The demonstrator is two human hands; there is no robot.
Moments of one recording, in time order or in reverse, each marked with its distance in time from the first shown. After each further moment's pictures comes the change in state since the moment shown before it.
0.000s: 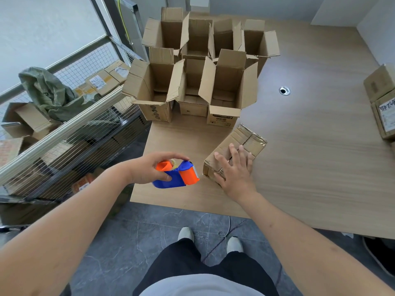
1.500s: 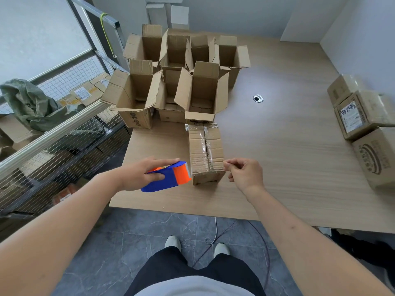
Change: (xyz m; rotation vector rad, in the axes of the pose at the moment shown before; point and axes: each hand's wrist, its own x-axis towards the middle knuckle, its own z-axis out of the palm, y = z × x) left_hand 0.008 0.032 0.038 0.181 0.081 0.046; right_hand -0.031 0.066 -0.067 0.917 0.143 0.516
